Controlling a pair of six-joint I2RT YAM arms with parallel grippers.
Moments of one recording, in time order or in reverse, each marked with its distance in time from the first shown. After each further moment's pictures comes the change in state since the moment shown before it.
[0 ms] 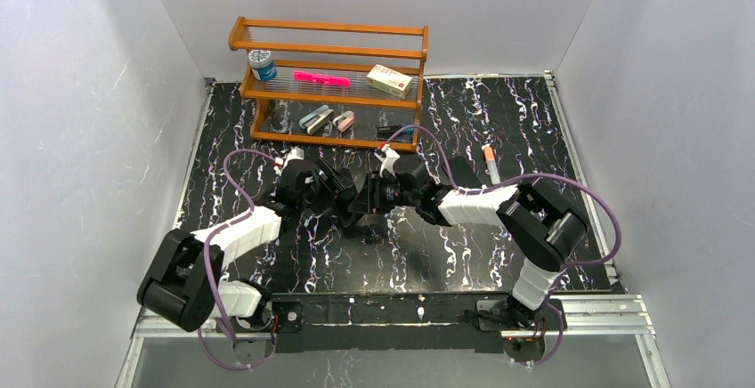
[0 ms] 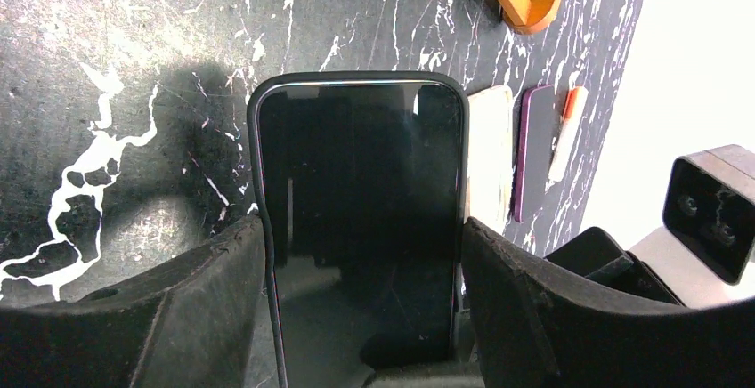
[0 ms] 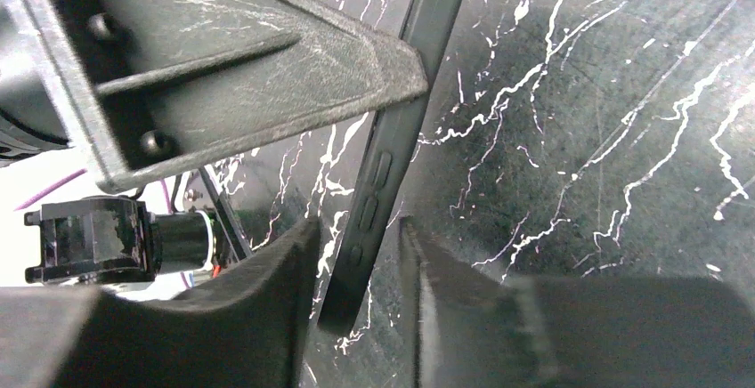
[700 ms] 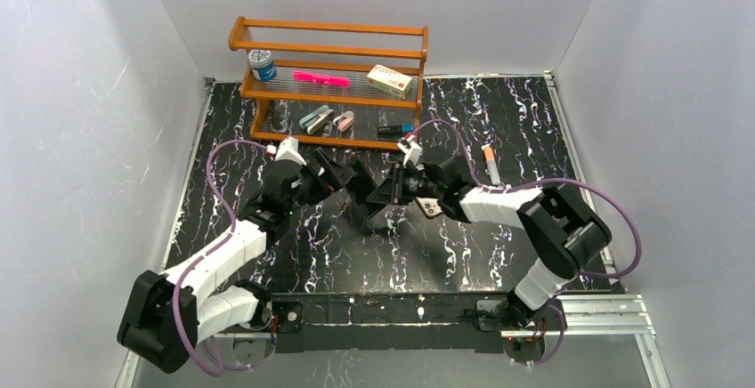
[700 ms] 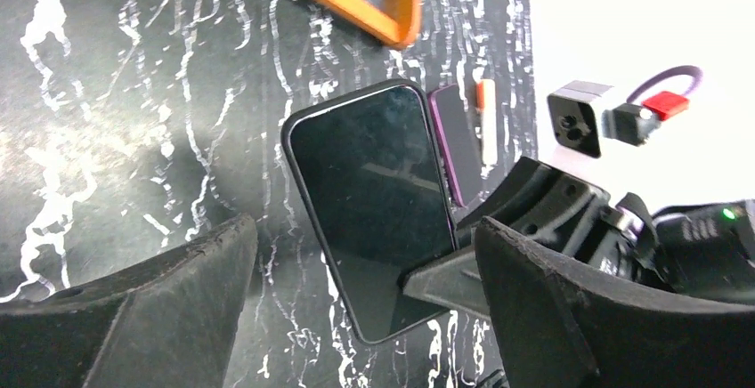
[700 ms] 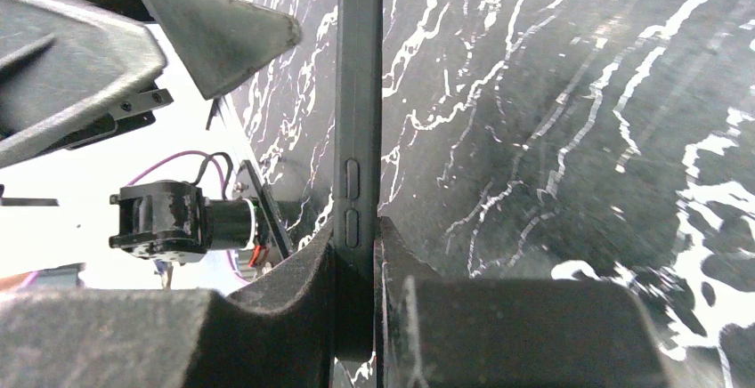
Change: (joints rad) left arm -0.008 -0.238 -0.009 -0.002 0.002 0.150; right arm -0.175 -0.126 -0.122 0.067 -0.185 0.042
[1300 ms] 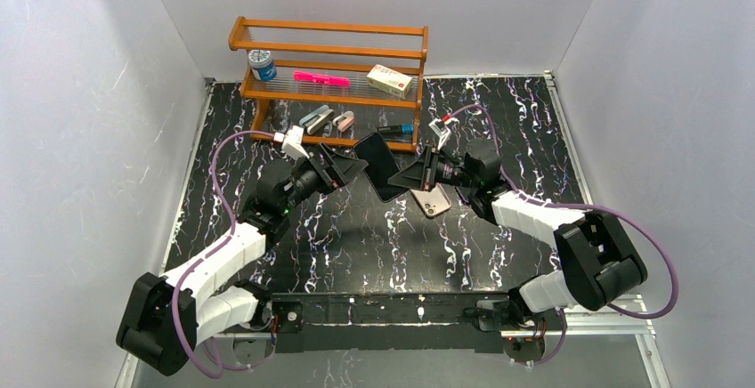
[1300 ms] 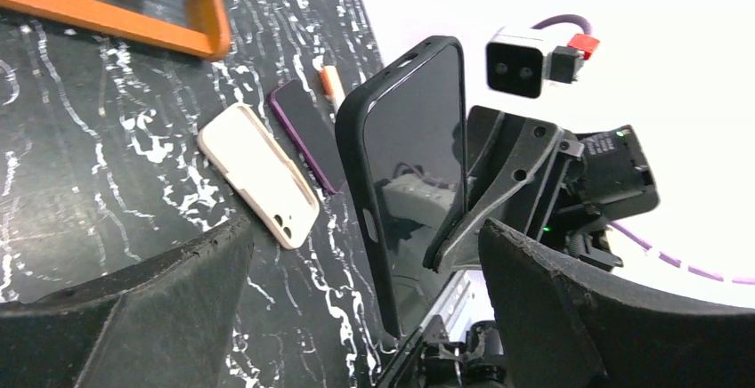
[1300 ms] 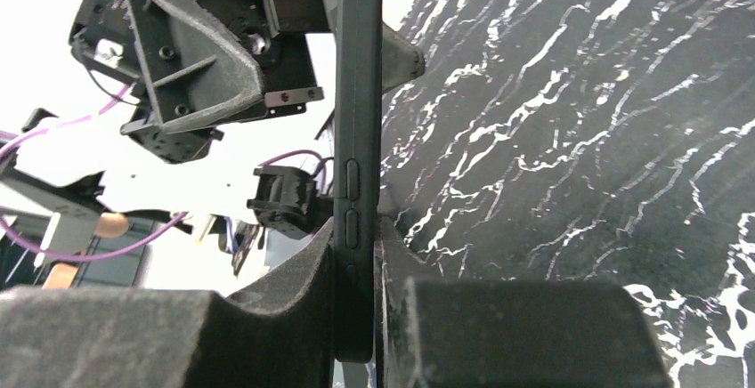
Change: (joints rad) left arm 0.000 -0.005 -0.024 0.331 0.261 -0.054; right arm -0.168 -0.215 -0.086 0.225 -0.285 0.143
